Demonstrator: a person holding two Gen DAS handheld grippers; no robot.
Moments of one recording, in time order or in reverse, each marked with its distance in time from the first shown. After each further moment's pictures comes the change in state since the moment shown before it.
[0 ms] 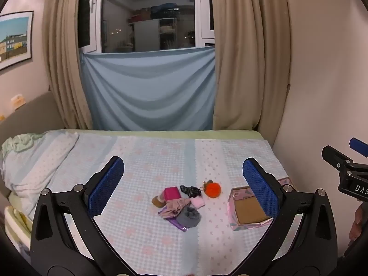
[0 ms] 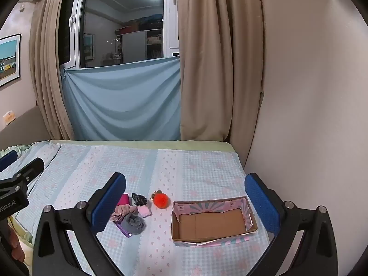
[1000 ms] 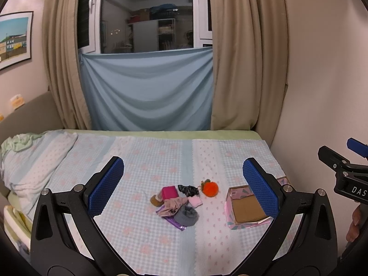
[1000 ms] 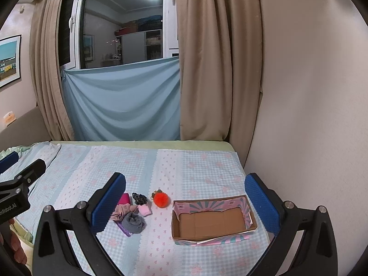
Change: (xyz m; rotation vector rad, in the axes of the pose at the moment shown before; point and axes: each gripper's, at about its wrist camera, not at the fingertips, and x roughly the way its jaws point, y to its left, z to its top) left arm -0.014 -0.002 0.005 -0.011 0.017 -0.014; right arm -0.007 -0.005 0.001 0.002 0.011 0.008
